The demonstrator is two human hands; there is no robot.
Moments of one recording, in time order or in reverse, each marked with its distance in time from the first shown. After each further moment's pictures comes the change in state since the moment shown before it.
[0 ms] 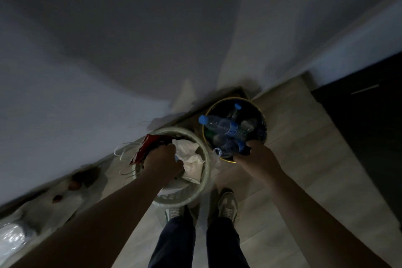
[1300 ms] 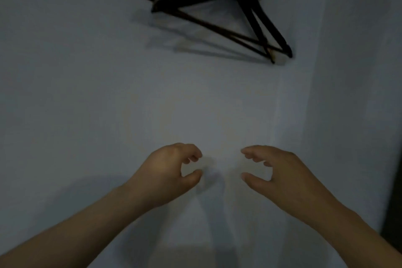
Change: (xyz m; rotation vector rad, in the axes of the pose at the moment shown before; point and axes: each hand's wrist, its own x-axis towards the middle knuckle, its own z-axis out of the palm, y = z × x) left_hand -0.562 0.160 -0.573 0.025 1.229 0.775; right_hand -0.610 -0.234 -0.414 -0.223 0.997 -1.282
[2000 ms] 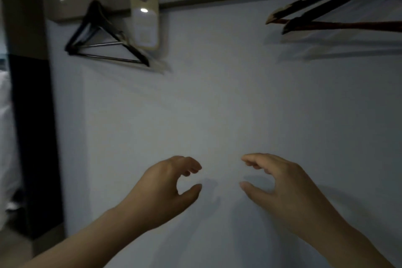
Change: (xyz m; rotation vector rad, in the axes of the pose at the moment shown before) left_hand -0.183 0.031 -0.126 0.438 0.155 -0.549; right_hand 0.007 -0.134 0.073 0.492 -0.187 -0.526
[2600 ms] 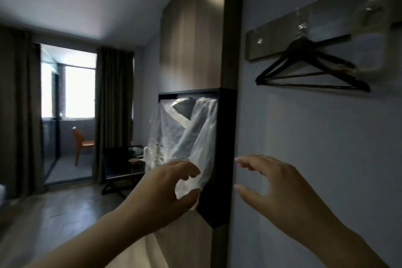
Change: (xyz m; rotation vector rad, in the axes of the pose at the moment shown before) left_hand -0.264 -0.160 -0.299 0.420 0.165 -0.480; right_hand 0.047 -0.375 0.170 0.388 -0.176 -0.563
